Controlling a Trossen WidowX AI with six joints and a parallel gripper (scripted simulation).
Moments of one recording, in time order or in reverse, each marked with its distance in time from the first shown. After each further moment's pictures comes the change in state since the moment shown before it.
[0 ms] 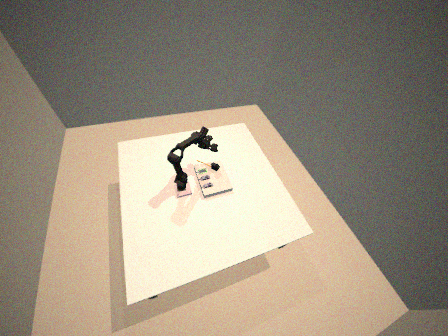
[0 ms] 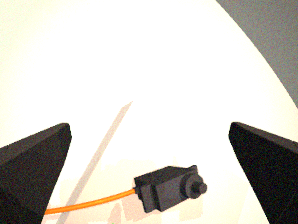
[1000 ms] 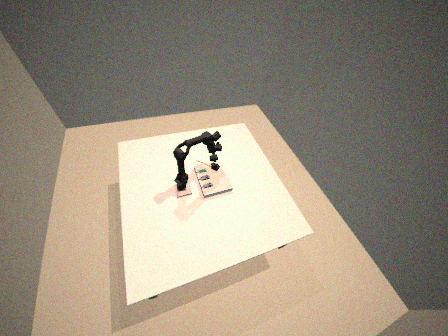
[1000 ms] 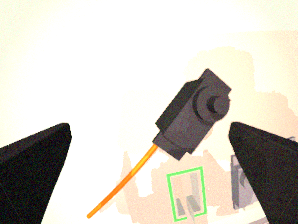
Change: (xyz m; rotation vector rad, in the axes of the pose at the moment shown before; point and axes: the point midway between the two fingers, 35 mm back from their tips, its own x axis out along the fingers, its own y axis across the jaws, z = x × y) arm 0.026 -0.033 -0.041 0.796 0.432 0.051
